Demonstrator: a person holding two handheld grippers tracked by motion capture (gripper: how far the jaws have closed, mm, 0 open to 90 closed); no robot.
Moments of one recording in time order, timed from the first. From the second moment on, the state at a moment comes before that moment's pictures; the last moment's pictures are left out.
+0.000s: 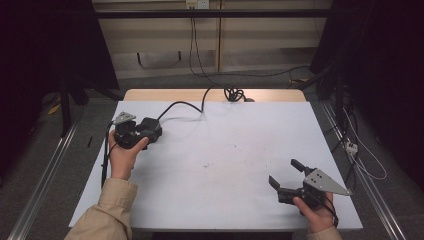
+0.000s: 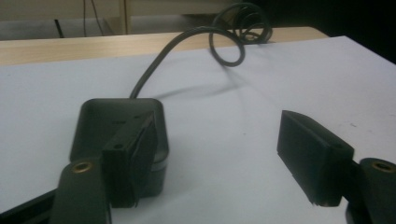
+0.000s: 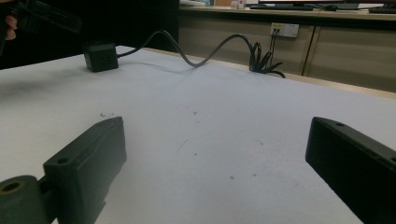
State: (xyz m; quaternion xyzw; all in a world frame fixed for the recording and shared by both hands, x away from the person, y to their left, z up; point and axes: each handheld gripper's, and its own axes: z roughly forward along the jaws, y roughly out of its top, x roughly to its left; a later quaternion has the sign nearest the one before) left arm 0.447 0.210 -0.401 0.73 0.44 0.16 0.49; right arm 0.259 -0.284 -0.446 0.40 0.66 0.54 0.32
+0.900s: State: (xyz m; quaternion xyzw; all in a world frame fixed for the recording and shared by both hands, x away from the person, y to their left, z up) left arm 0.399 0.215 -0.416 0.75 0.40 0.13 0.51; right arm 0.258 -0.283 -0.446 0.40 0.67 0.54 0.32
